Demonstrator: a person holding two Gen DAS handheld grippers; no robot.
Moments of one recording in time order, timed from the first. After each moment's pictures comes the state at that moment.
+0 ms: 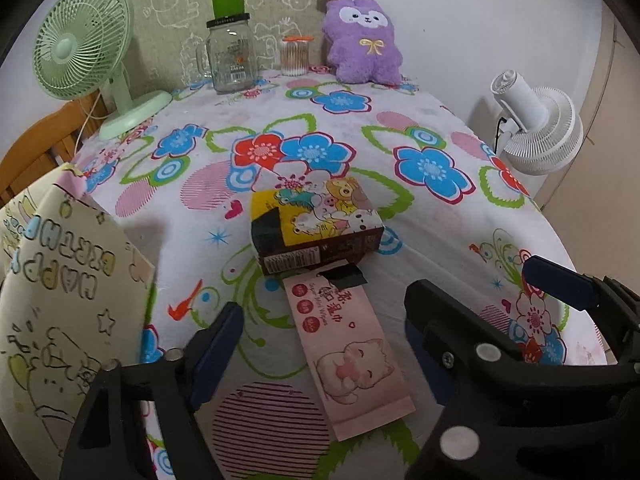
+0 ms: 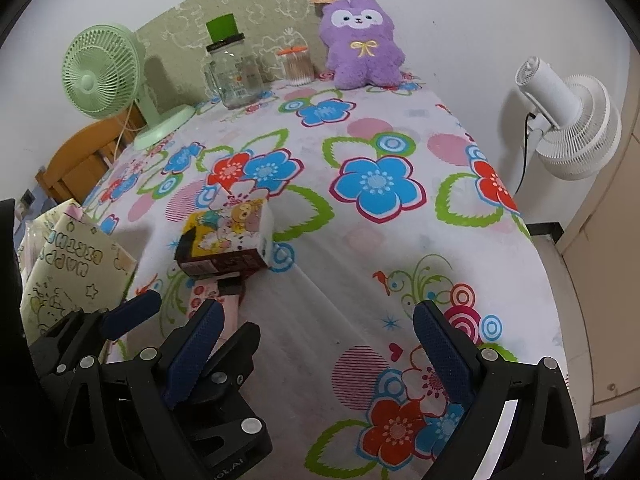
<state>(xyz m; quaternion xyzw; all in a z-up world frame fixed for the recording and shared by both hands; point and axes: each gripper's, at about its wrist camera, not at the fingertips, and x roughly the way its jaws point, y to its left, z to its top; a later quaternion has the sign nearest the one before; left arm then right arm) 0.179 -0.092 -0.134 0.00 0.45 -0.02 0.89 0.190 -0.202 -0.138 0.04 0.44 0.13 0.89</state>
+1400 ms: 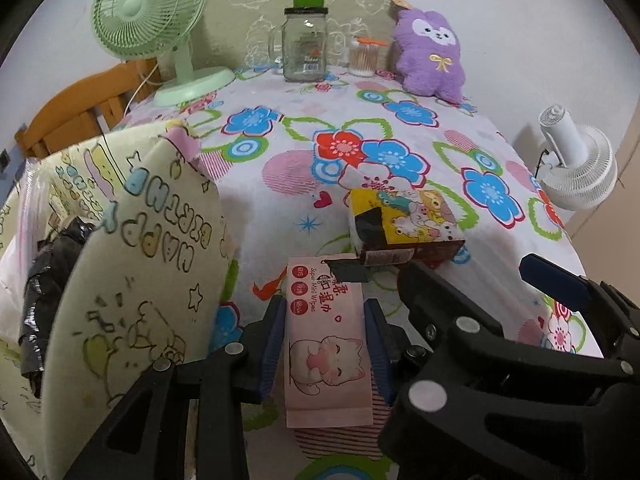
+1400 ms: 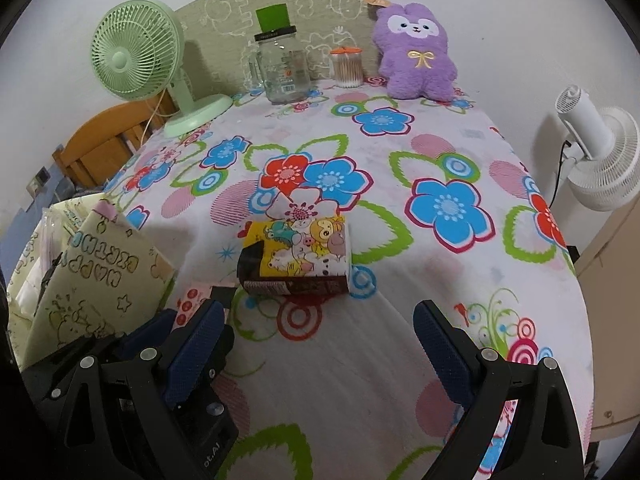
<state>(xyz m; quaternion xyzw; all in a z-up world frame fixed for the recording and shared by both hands) 0.171 -0.044 -0.128 -0.05 0.46 0.06 0.88 0.200 -0.149 -0.130 0.01 0.43 0.17 0.89</state>
